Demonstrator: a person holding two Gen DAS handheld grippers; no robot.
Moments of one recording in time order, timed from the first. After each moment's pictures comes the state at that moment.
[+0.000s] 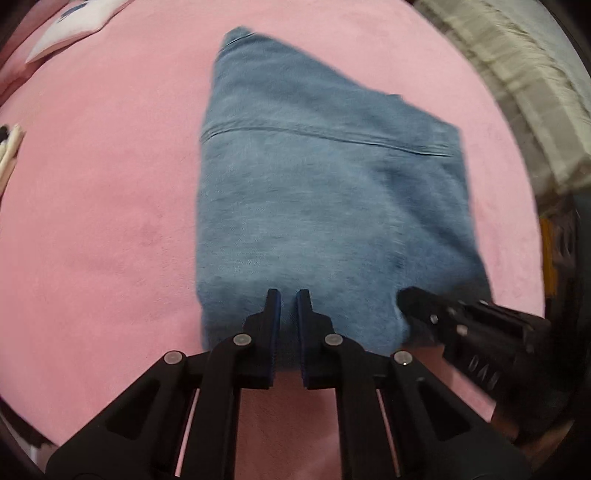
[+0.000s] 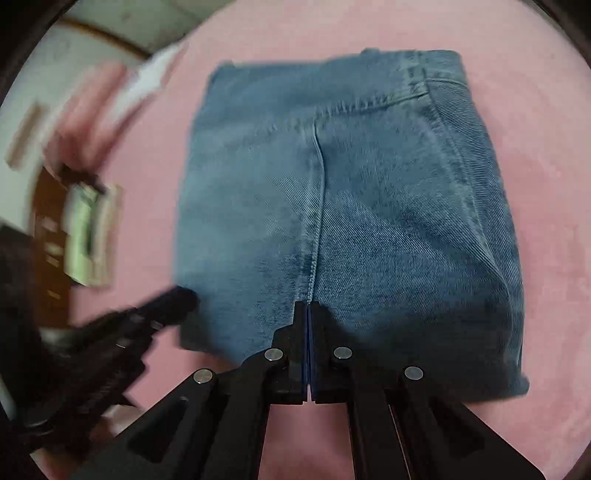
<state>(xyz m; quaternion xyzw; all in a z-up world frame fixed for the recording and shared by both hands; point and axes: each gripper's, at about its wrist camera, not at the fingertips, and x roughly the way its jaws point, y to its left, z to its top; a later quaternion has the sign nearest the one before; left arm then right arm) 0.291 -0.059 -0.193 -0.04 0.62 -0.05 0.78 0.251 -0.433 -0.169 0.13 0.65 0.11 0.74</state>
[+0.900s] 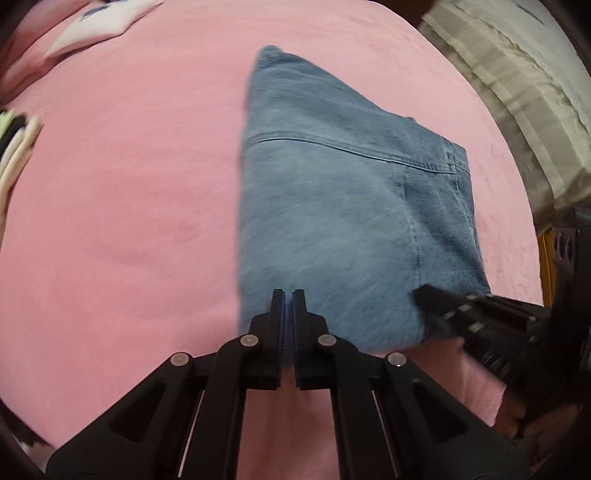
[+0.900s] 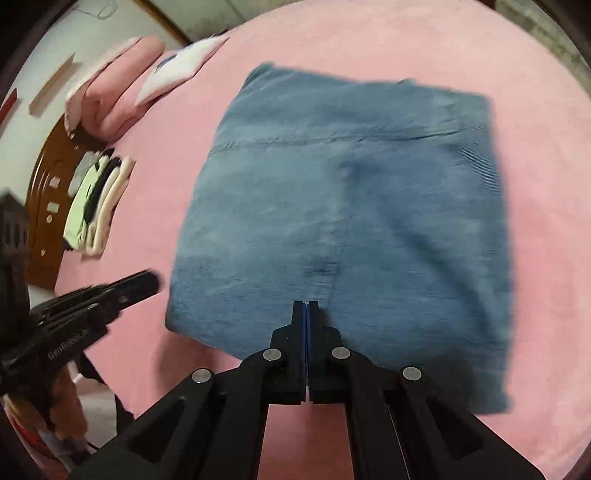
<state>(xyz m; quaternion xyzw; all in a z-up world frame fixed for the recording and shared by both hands) 0.255 -0.034 -0.184 -0.05 0.58 -0.05 0.81 0.193 -0.438 -0.122 0.09 0.61 0.17 0.77</state>
